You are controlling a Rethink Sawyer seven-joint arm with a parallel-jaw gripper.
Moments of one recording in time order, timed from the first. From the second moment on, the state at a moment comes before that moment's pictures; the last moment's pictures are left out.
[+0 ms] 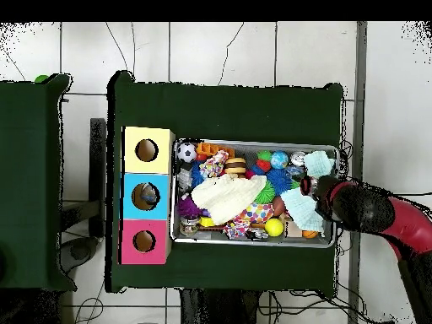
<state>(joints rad) -1.17 -0.52 0.70 1.64 -0.54 0.61 1.50</state>
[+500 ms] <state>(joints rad) -1.15 -0.54 0.70 1.64 -0.53 0.62 1.50</state>
